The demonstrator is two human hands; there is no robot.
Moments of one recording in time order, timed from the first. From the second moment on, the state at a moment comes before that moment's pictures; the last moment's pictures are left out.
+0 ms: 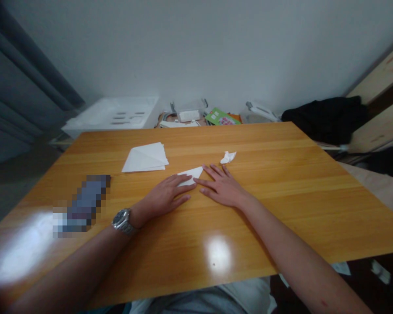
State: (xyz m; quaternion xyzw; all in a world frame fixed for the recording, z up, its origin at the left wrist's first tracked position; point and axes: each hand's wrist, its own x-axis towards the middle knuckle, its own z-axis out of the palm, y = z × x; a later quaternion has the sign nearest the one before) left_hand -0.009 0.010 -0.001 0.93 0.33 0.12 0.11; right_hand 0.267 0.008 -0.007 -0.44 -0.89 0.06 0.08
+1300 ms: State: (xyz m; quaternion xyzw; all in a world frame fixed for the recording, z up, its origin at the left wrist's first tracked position) left_hand -0.009 0.010 0.002 0.93 0.33 0.13 0.11; right_hand 0.264 0.025 -0.021 -0.56 -0.81 0.09 0.12
